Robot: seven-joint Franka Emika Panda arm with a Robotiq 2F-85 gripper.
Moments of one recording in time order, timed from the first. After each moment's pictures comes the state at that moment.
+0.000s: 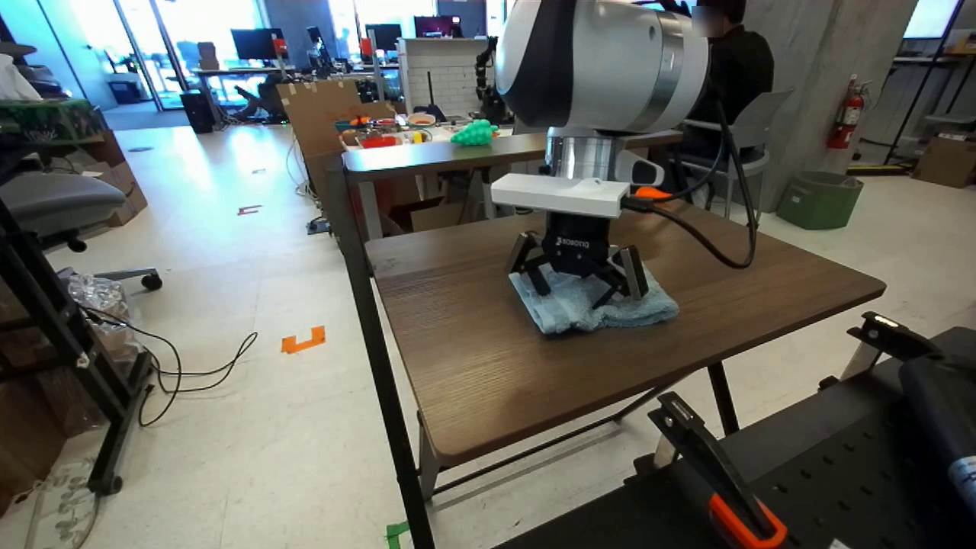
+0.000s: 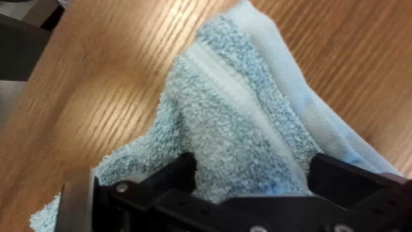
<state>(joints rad) 0.15 0.76 0.00 -1.89 0.26 2.45 0.87</state>
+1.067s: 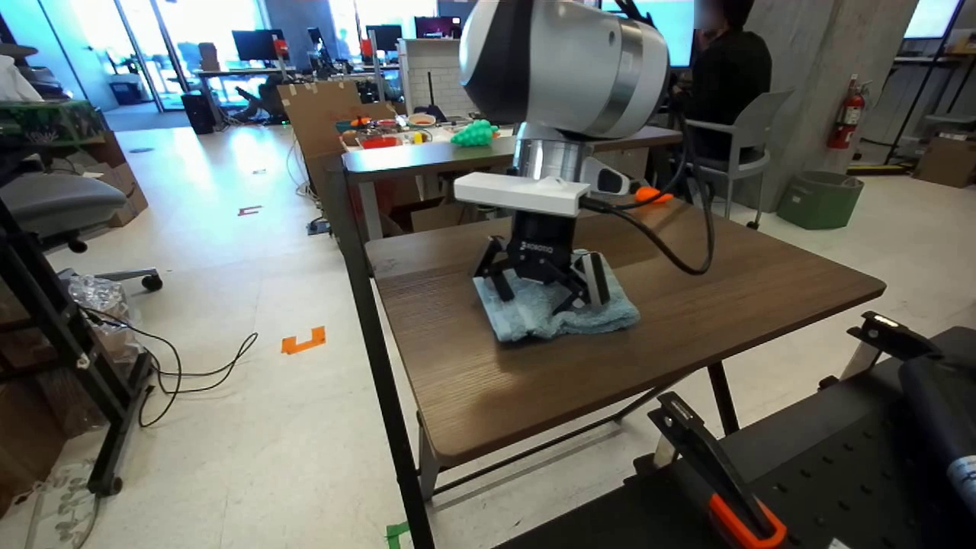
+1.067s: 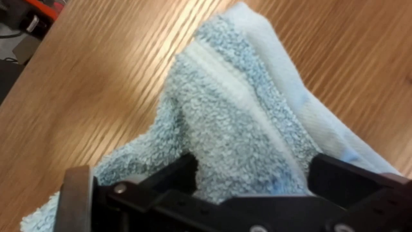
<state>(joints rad) 0.14 0.81 0.07 -1.80 0.32 2.38 0.86</state>
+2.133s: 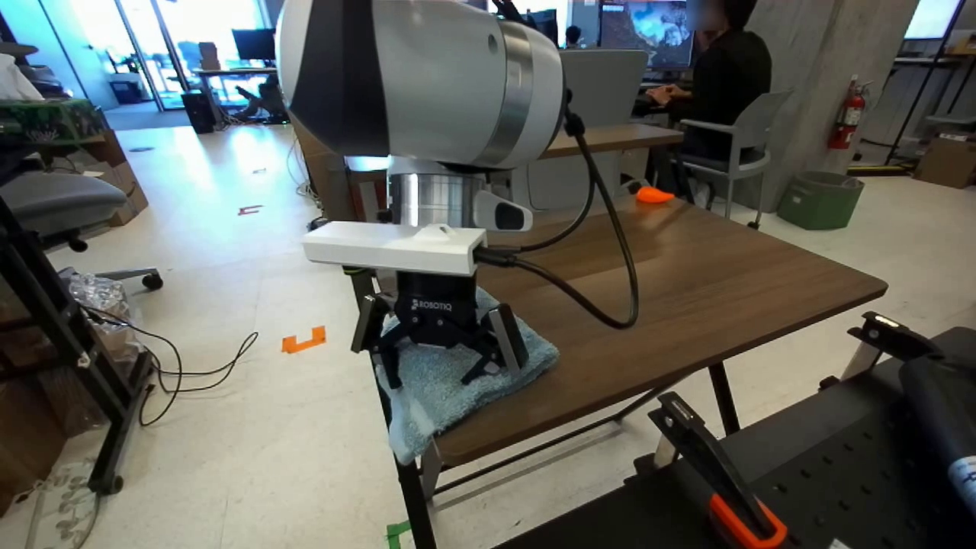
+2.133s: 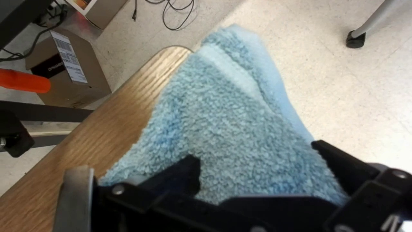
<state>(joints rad) 0.33 0.82 0.12 -1.82 0.28 2.37 0.88</state>
